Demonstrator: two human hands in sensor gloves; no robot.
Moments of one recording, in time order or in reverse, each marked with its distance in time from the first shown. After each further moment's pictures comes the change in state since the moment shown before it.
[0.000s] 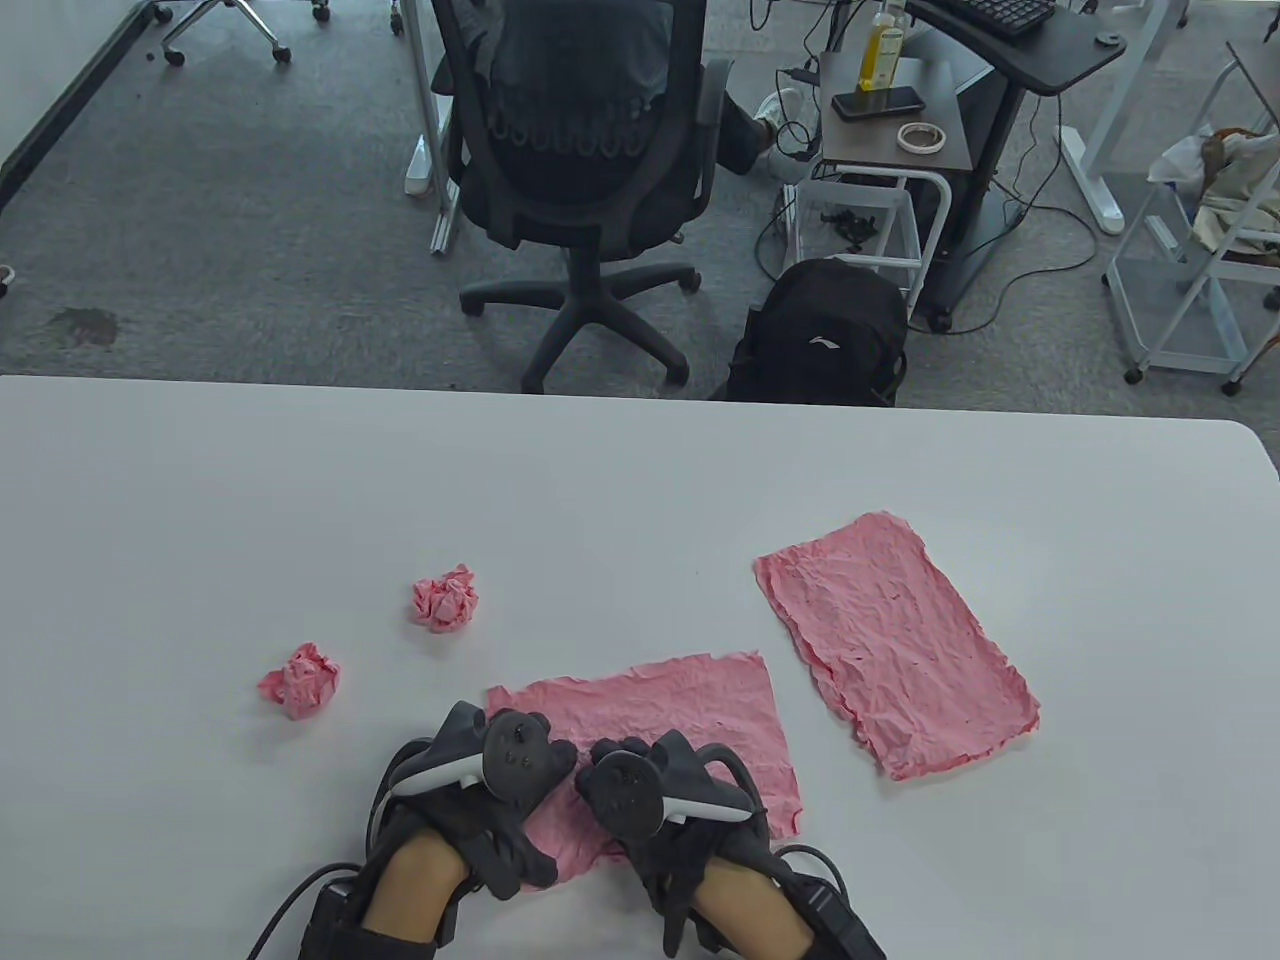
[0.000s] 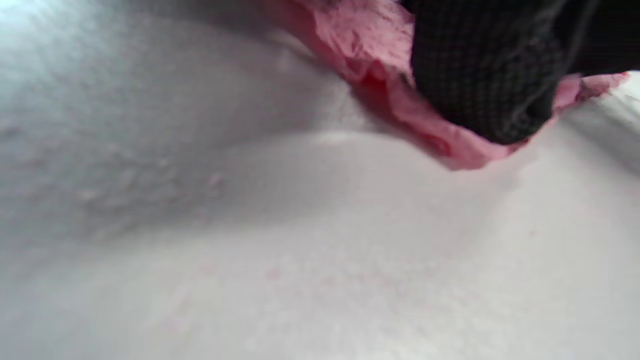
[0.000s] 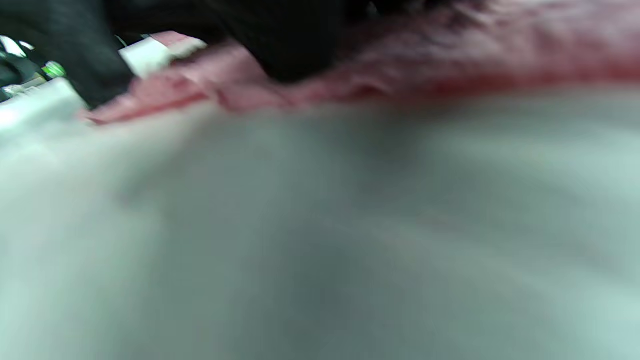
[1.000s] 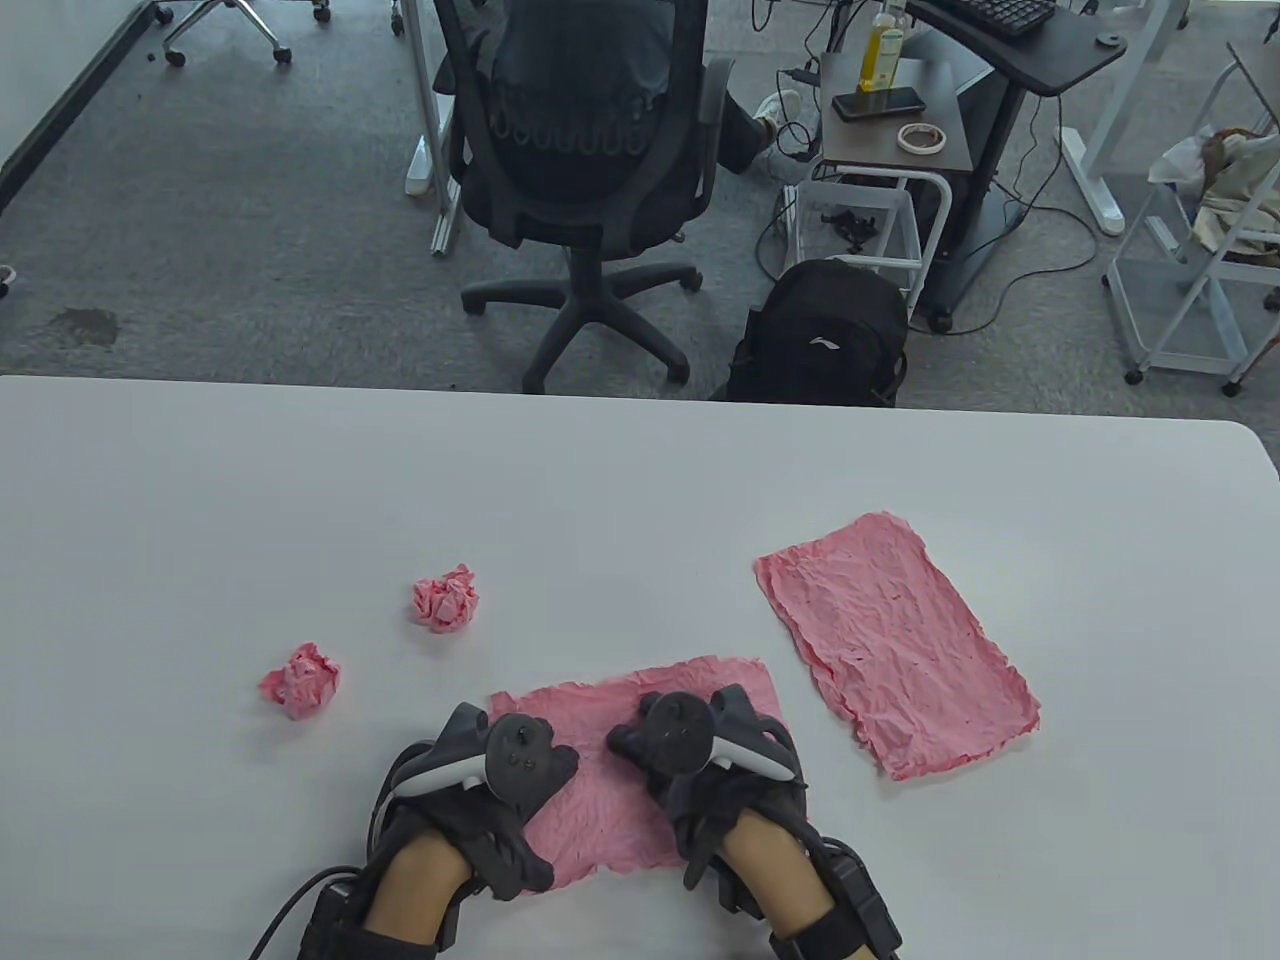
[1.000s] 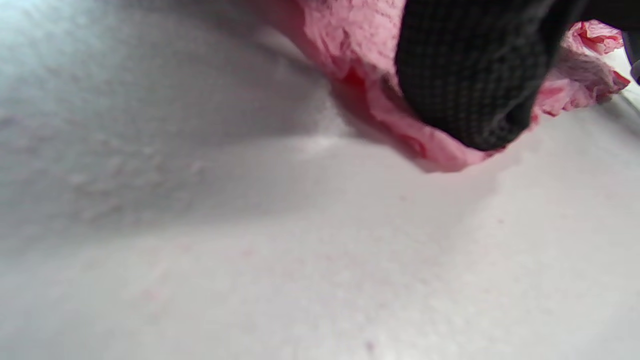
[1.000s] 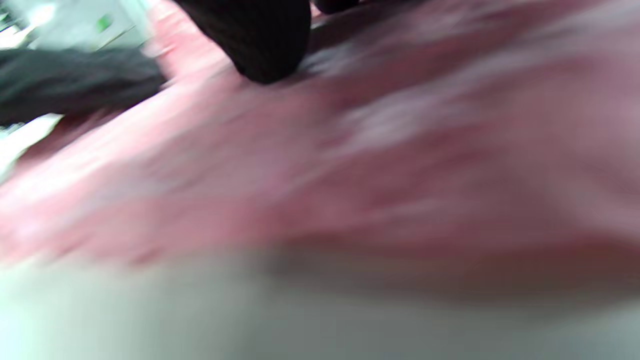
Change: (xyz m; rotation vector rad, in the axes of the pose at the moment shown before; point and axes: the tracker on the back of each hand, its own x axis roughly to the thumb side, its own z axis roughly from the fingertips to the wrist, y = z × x) left_hand 0.003 0.000 0.000 -0.022 -0.007 0.001; right_hand -0.058 -0.019 0.000 -0.120 0.283 -0.147
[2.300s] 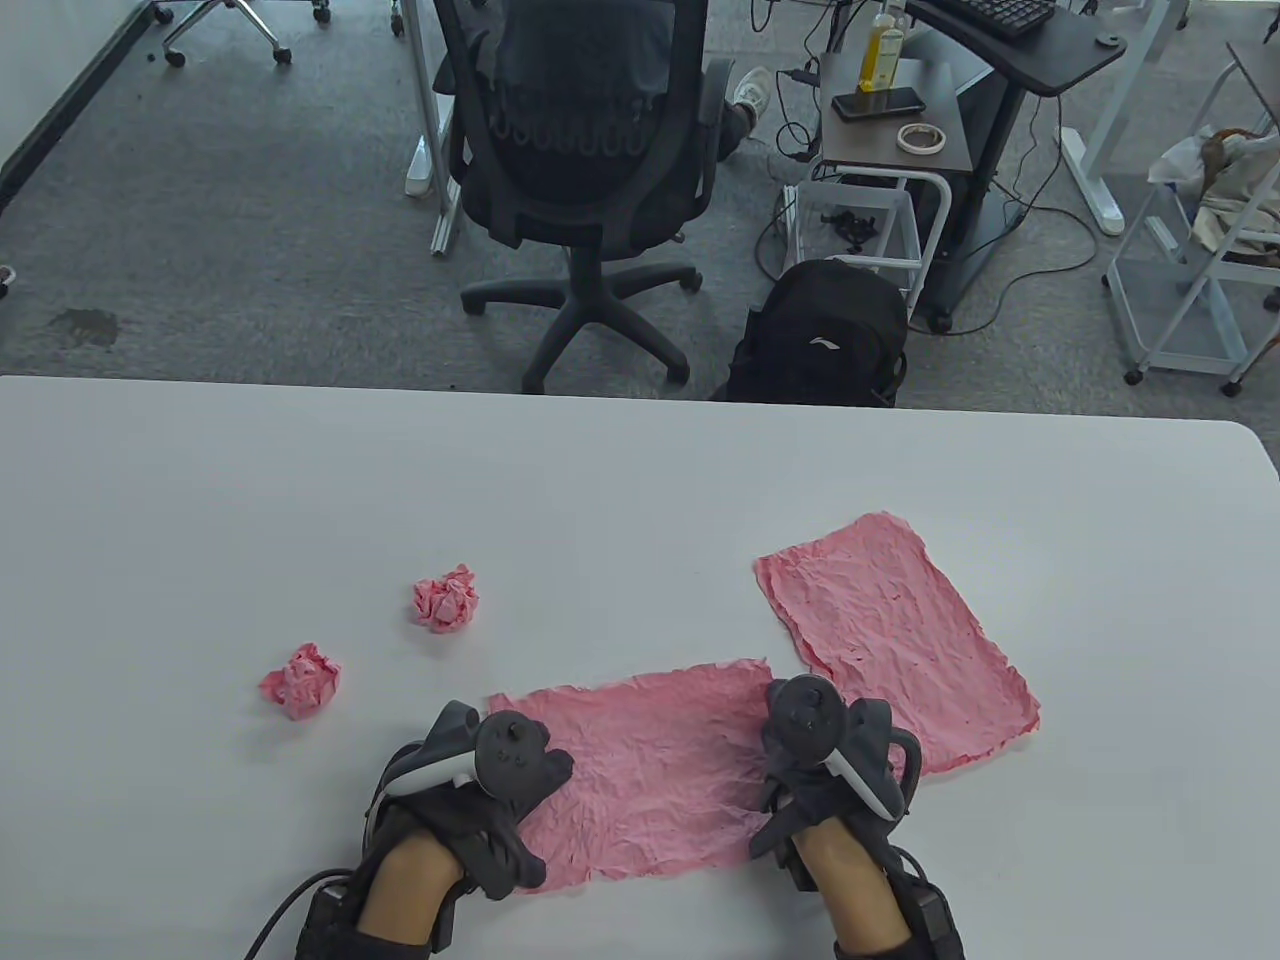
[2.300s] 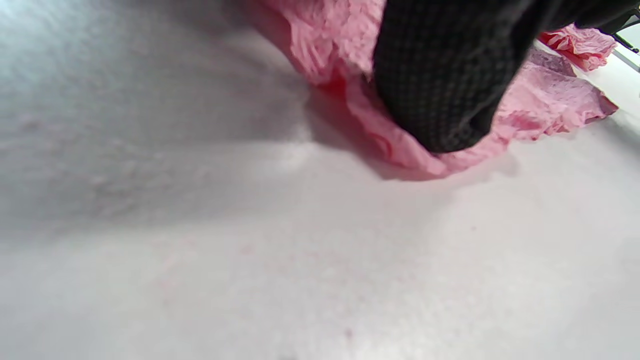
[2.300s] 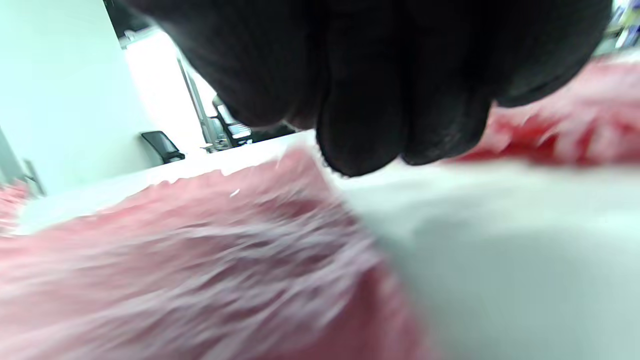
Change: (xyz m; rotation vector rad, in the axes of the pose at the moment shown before) left_hand -0.005 0.001 0.003 -0.004 -0.017 0.041; right_hand -0.045 -0.048 0.051 -0.499 0.344 0.116
